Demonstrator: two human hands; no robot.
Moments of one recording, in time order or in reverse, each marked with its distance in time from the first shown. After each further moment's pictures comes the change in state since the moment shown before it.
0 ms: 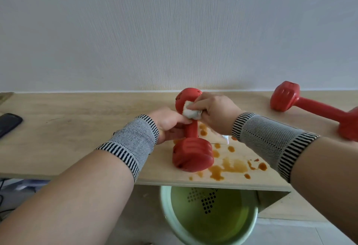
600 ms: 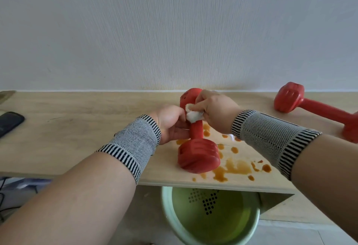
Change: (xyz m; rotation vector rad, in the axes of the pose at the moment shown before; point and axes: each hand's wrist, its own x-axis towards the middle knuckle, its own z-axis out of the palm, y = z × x) left_hand -0.006 0.006 0.001 -0.126 -0.017 -0.050; right_hand 0.013 -0.001 0.003 -0.225 -0.119 -0.037
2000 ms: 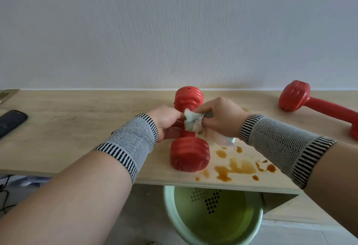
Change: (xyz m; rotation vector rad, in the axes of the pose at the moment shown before) left_hand -0.005 0.000 -0.009 0.095 0.063 0.036; right_hand -0.016 -0.012 -0.003 0.353 -0.009 0.136
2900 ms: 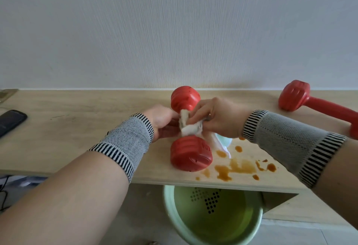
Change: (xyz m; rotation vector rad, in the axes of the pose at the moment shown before) left_hand 0.010 -0.006 -0.013 0.035 0.045 -0.011; right_hand 0.000 -0.004 -0.005 0.030 -0.120 -0.150
